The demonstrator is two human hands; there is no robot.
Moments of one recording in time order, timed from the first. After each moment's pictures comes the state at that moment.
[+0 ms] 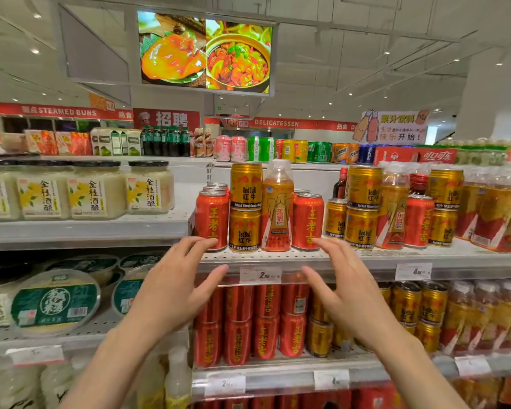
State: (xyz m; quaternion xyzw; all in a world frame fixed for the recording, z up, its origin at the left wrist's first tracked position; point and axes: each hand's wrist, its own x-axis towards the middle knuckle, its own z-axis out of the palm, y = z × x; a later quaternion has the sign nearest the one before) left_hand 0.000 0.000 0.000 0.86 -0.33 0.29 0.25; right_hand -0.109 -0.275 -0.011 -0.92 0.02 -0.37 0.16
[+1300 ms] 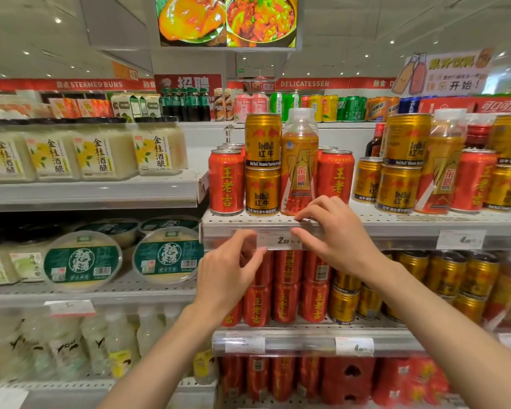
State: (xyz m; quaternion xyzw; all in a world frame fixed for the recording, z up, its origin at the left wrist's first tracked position) left_hand 0.018 -0.063 -0.072 0.80 -0.31 0.36 0.36; right_hand -0.016 -0.293 -0.026 -0.90 -0.13 -0.40 0.11
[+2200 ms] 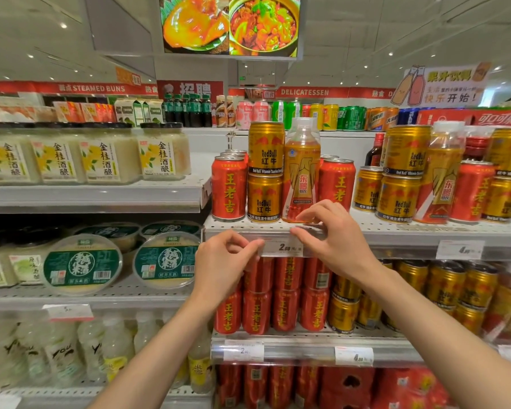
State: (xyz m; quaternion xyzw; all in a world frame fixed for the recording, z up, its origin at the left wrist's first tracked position) left_hand 0.026 -0.063 -0.050 0.78 -0.19 0.18 0.57; right_hand -0.018 -0.282 -0.018 -0.88 -0.12 -0.41 0.21
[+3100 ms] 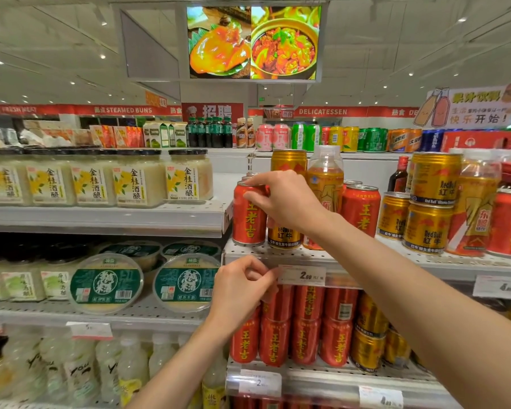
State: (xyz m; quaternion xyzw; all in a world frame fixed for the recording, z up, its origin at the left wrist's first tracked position) left_hand 0.029 -0.060 -0.045 0.80 -0.18 0.15 0.56; right_hand 0.040 -0.183 0.097 -0.91 -0.17 -0.34 0.14
